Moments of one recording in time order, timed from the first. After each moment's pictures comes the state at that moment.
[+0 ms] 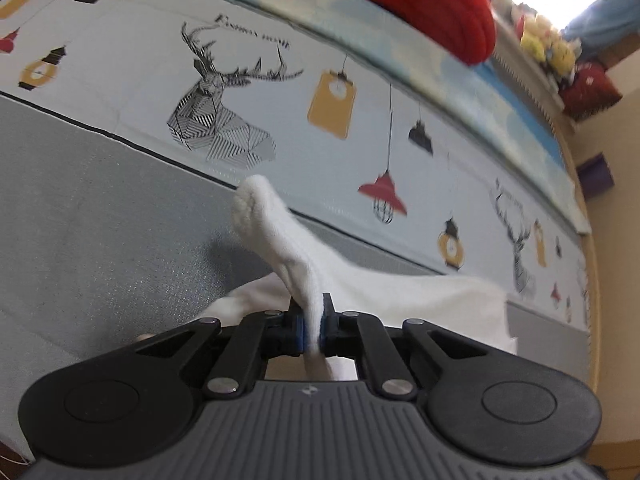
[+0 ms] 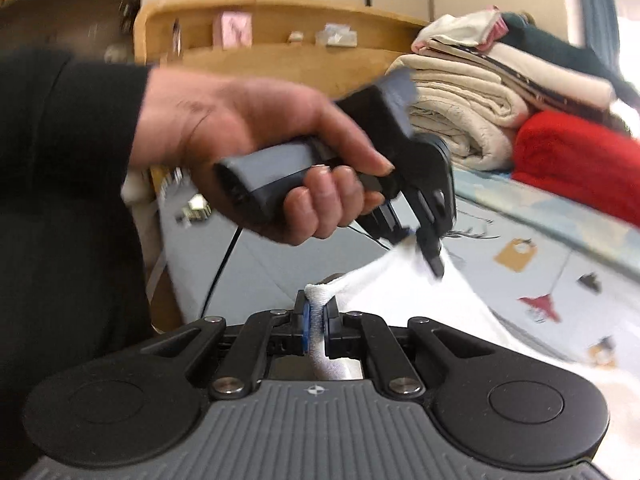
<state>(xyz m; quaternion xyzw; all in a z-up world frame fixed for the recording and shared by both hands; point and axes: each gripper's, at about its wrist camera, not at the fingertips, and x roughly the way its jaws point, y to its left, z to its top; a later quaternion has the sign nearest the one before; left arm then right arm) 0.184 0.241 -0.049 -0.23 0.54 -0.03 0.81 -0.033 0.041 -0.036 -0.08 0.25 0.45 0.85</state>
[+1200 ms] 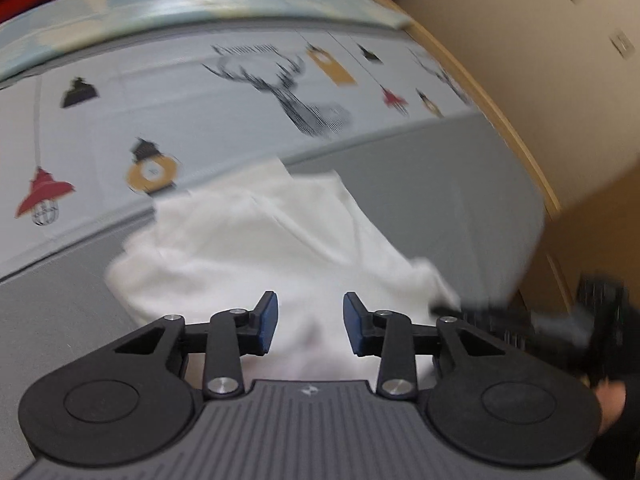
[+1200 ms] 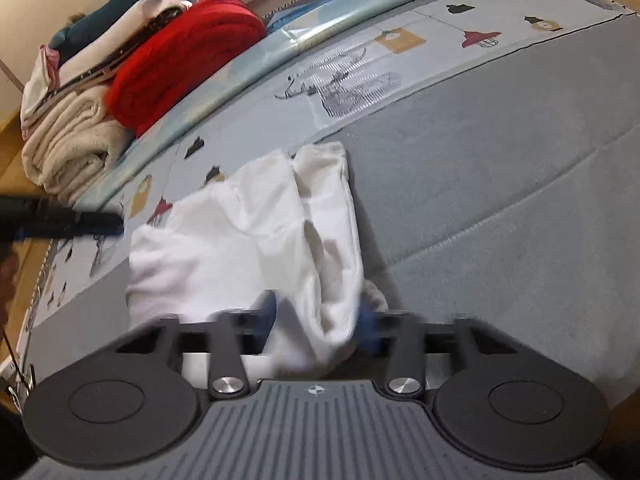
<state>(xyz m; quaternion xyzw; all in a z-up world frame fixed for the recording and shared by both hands) 0.165 -0.020 -0.049 0.02 0.54 -0.36 0.76 -0.031 -0.297 -0.100 0.25 0.42 0.00 0.87</state>
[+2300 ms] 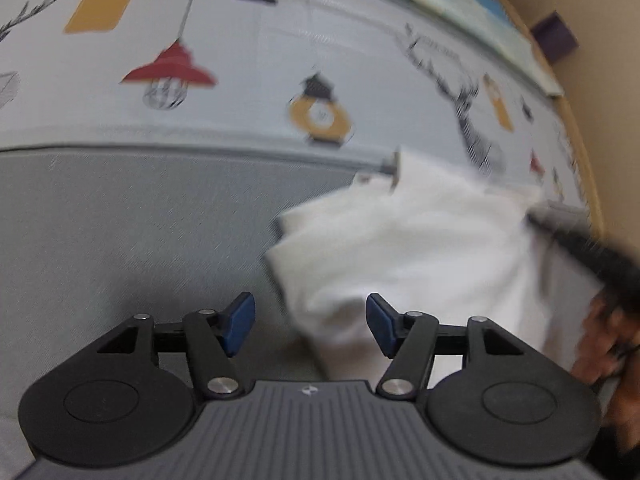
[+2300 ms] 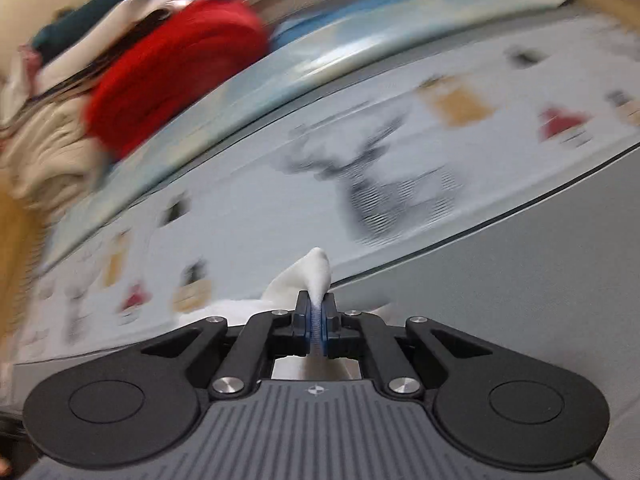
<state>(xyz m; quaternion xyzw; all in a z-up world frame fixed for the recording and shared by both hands) 0.214 0.046 -0.124 -0.13 0.61 -0.16 0.77 0.166 -0.317 -0.091 0.20 0.44 -0.02 0.88</state>
